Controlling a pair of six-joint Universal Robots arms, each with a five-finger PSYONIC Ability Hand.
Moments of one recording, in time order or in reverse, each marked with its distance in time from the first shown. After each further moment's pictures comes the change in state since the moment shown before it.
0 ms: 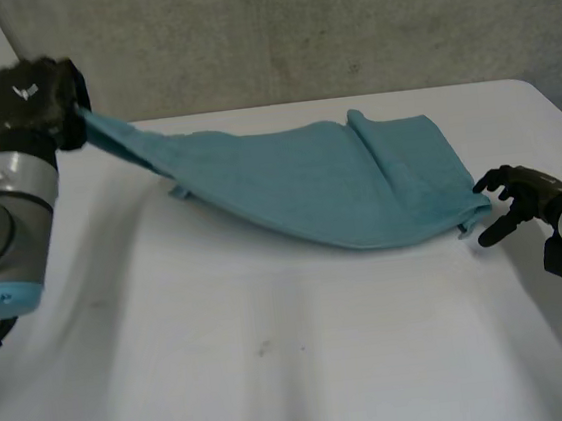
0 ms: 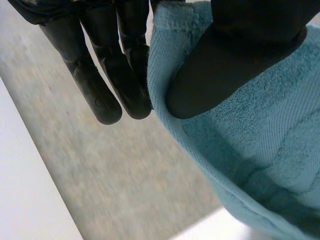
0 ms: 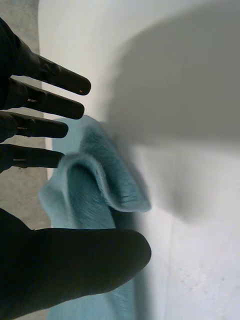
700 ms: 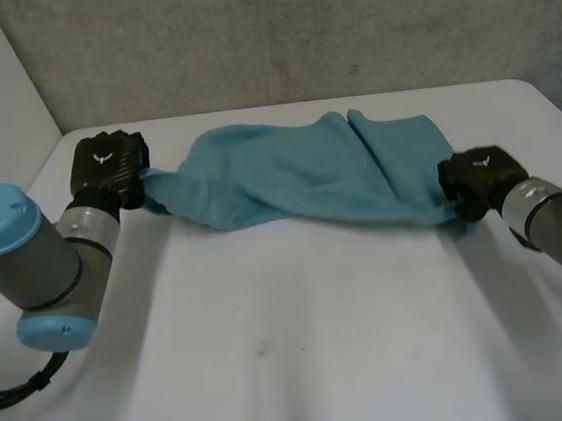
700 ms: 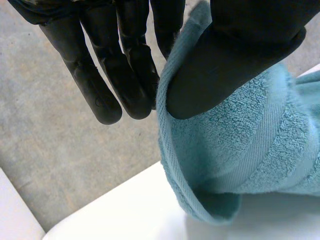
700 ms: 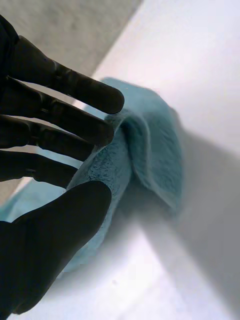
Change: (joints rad) left arm -0.068 -0.197 -0.042 0.030 0.013 0.027; right arm 0.191 0.016 -0.091 -0.023 0.060 -0.532; left_hand 0.000 0.000 0.000 0.000 0.000; right_hand 0.593 0.735 0.764 0.780 0.748
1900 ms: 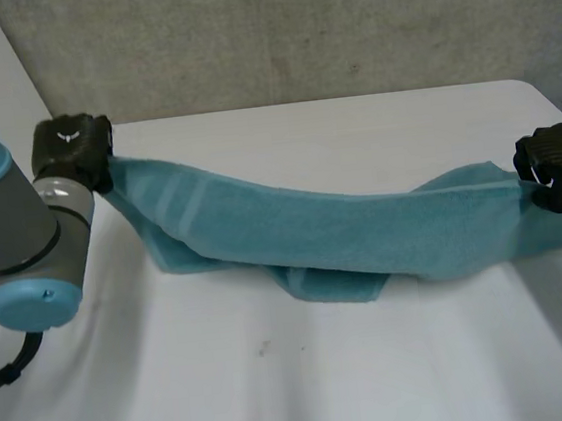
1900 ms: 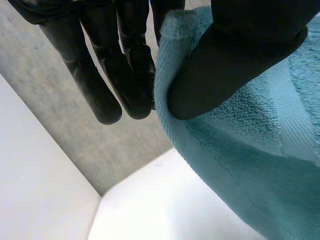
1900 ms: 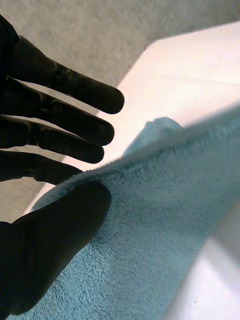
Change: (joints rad) left arm -0.028 0.073 0.152 -0.298 -0.202 0.108; right arm -0.257 -0.416 0.251 0.161 -0.185 -0.100; left_hand -0.005 0.000 -0.001 0.000 -0.005; right_hand 0.000 0.000 -0.008 -0.004 -0.014
